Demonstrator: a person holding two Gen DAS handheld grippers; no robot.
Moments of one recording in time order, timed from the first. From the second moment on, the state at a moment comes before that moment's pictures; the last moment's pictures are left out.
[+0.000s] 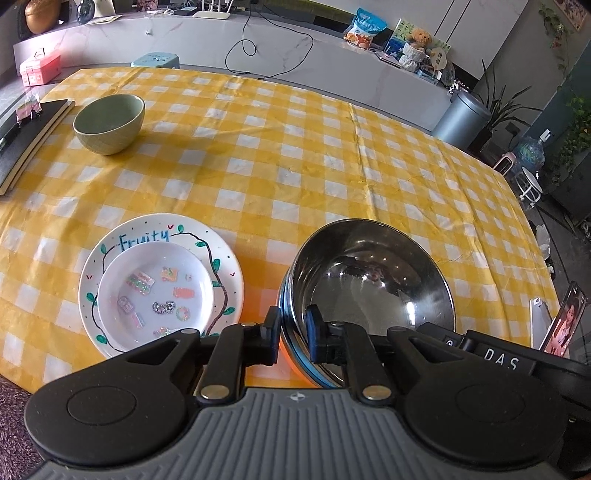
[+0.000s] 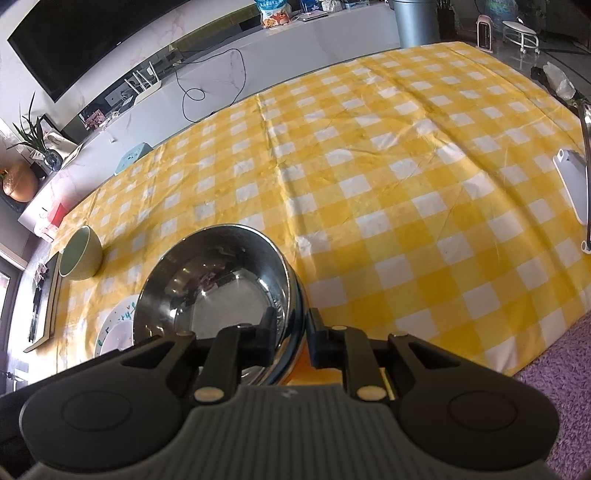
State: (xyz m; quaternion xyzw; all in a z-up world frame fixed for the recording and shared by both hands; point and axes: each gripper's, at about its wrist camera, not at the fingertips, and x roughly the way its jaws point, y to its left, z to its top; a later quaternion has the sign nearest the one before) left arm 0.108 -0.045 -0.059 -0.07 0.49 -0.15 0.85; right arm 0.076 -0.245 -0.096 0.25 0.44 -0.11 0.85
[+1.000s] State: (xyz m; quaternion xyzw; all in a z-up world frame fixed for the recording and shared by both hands) left arm 0.104 0.024 -0.022 -0.06 0.41 -0.09 0.91; right arm 0.066 -0.195 -0.055 0.18 0.34 -0.10 0.92
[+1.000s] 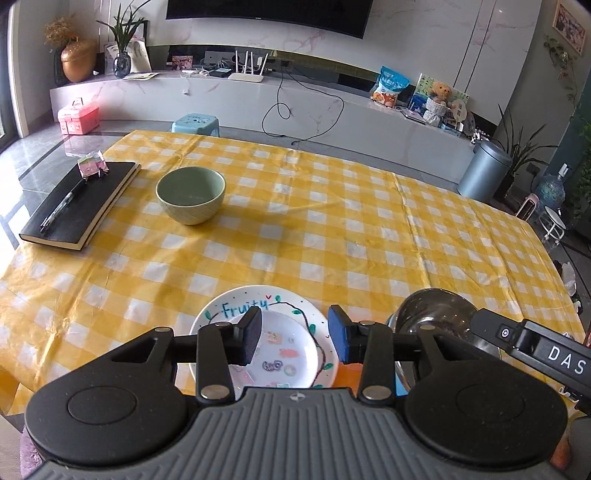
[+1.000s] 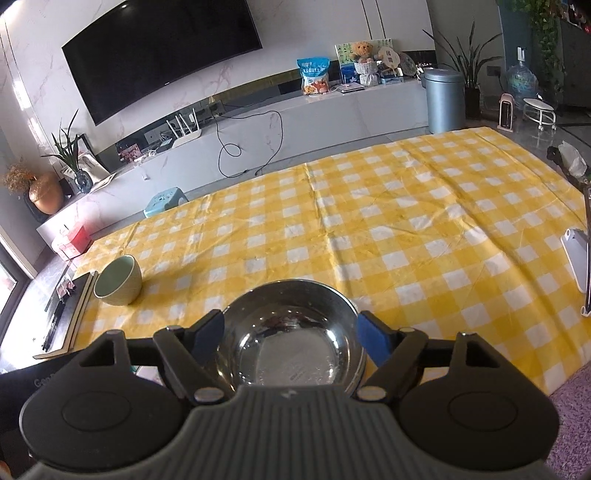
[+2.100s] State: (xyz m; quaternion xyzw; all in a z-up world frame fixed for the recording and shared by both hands) left arm 0.266 0.156 -0.040 -0.14 0.43 -0.01 0.89; right arm 0.290 -0.062 -0.070 0.16 0.46 0.04 0.87
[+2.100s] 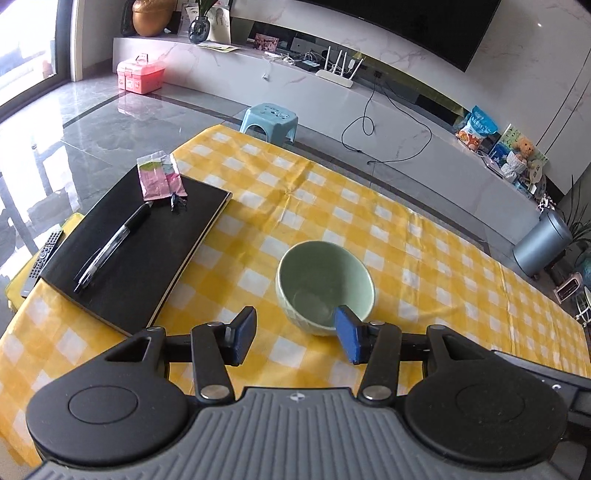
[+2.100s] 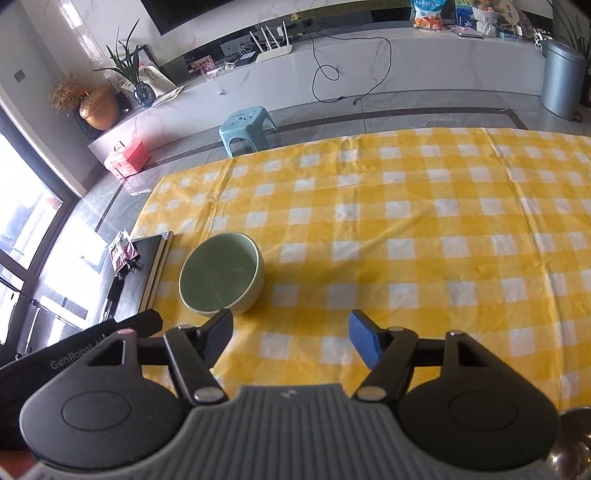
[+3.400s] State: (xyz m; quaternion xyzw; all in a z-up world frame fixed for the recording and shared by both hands) left arm 0.299 0.152 -0.072 -0.14 0.47 -0.03 0.87; right arm 0.354 -0.042 -0.119 0.22 0.54 0.08 0.81
